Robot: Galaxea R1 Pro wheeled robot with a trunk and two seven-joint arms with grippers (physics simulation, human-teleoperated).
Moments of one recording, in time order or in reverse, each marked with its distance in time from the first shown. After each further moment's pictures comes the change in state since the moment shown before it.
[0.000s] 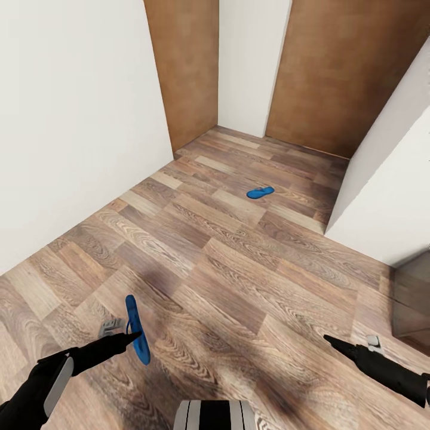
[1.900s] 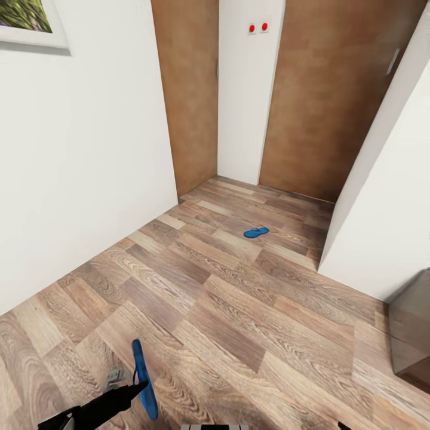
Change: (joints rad) left arm 0.016 -0.031 -0.007 0.486 -0.008 -0.338 -0.143; right arm 0.000 0.011 0.002 0.761 0.134 -0.656 -0.032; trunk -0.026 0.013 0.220
